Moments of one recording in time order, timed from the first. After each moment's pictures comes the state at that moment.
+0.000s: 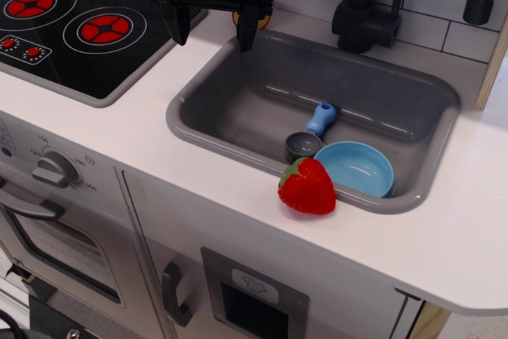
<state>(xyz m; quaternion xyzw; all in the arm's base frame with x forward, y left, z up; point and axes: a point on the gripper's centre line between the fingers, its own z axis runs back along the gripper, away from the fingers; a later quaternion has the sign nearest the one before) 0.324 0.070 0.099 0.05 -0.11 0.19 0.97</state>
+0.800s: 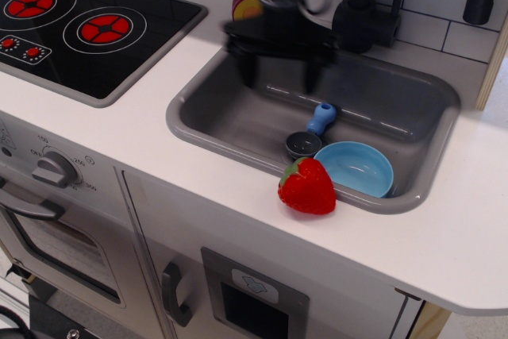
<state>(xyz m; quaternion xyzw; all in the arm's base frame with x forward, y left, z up) 0.364 0.012 0.038 0.02 -0.12 0.17 0.98</state>
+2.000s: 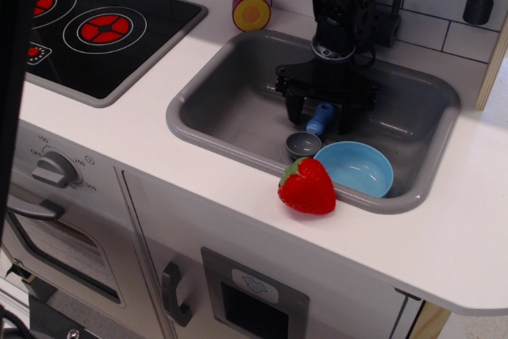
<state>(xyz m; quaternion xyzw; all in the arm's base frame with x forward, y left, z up) 0.393 -0.020 -0.022 0.04 -0.09 0.12 0.99</state>
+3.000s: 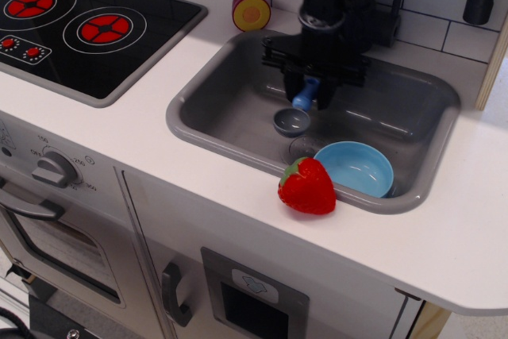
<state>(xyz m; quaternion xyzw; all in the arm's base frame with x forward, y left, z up) 0.386 0.002 0.014 0.04 -0.09 0.12 0.99</state>
